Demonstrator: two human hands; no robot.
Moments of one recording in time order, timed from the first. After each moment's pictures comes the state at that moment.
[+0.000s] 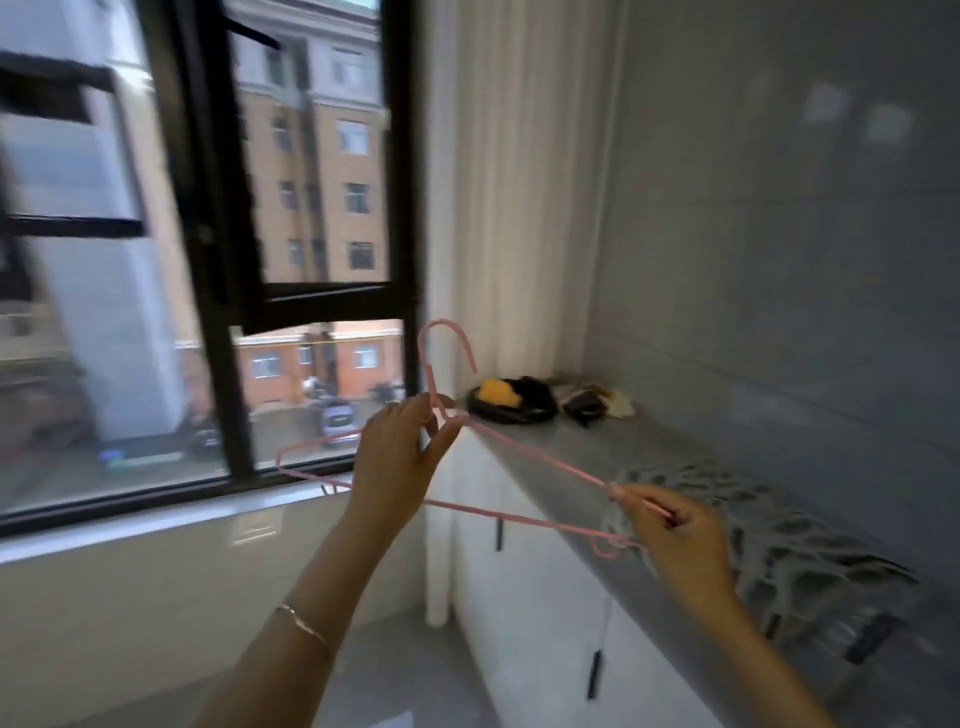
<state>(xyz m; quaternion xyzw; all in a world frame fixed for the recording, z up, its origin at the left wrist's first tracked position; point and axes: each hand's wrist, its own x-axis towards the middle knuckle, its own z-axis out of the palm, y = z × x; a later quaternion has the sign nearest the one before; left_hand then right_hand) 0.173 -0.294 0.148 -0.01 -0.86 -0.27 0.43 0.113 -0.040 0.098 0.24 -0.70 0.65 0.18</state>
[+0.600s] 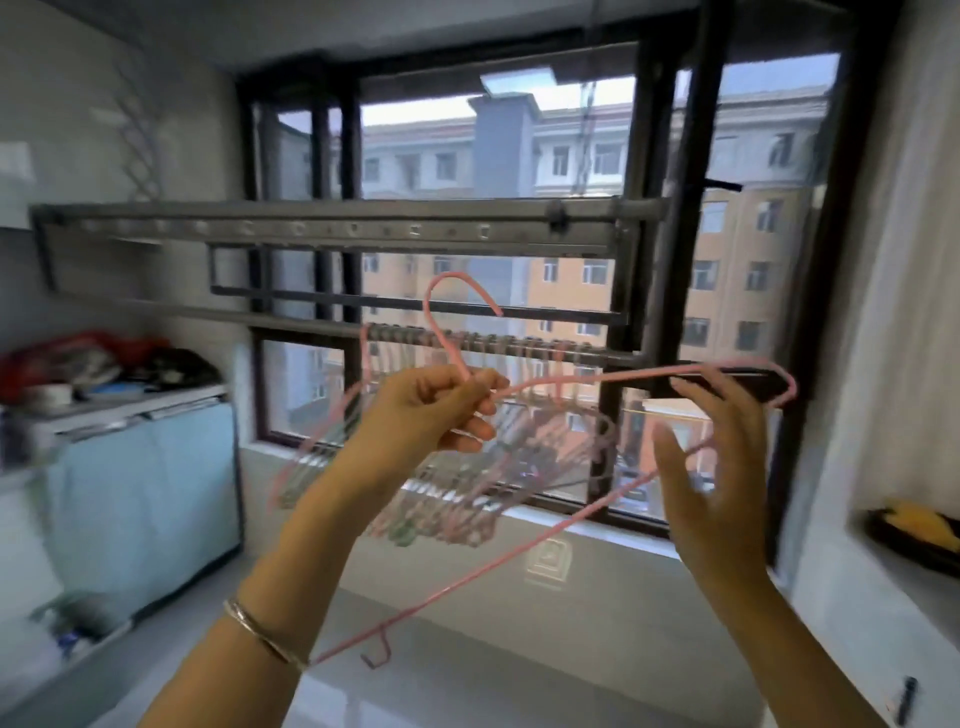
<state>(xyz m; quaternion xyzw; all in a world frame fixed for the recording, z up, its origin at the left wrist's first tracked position) 0.636 -0.385 0.277 0.16 -0.71 -0.49 0.48 0.419 -0.285 0.225 0.53 -0.49 0.62 0.30</state>
